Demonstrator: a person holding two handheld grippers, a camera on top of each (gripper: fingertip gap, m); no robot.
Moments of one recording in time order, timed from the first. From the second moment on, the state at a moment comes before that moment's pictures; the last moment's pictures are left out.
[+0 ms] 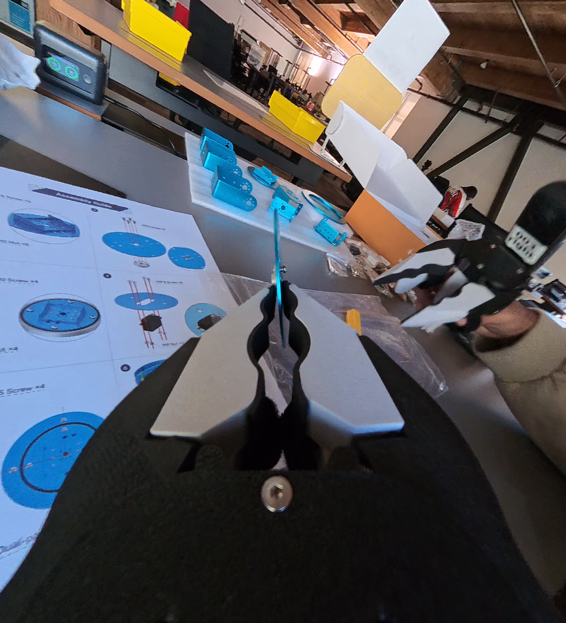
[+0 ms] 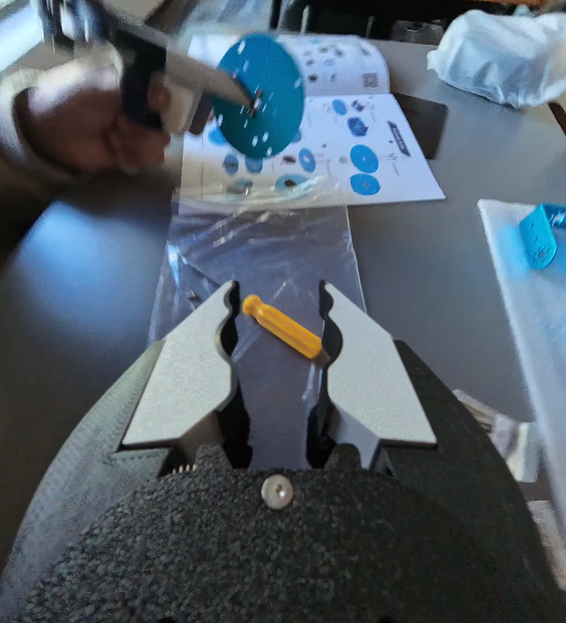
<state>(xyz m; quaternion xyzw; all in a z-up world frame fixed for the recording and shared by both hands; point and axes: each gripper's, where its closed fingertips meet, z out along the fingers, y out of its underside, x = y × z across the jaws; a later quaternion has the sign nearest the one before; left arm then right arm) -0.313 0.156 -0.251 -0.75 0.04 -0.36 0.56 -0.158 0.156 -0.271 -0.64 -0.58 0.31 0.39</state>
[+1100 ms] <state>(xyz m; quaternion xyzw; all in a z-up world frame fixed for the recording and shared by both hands) -0.271 0.121 -0.240 -0.62 -0.11 -0.71 0.31 -0.271 0.094 -0.247 -0.49 -0.68 0.25 0.49</state>
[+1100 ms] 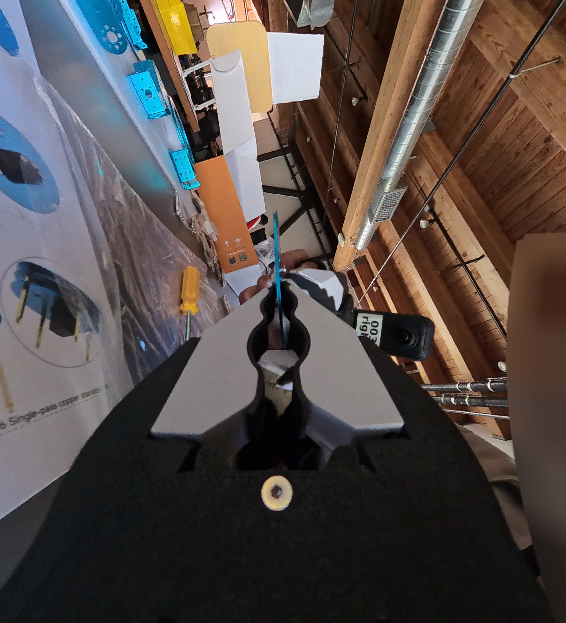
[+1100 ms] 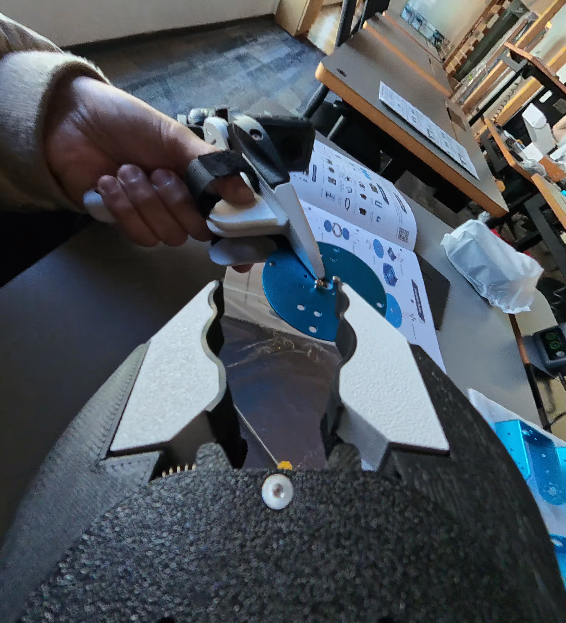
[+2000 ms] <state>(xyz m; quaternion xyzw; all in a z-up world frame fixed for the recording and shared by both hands) -0.292 0.135 -0.250 -0.68 -0.10 -0.62 0.38 -0.258 0.112 -0.243 -0.54 -0.66 0.23 0.47</state>
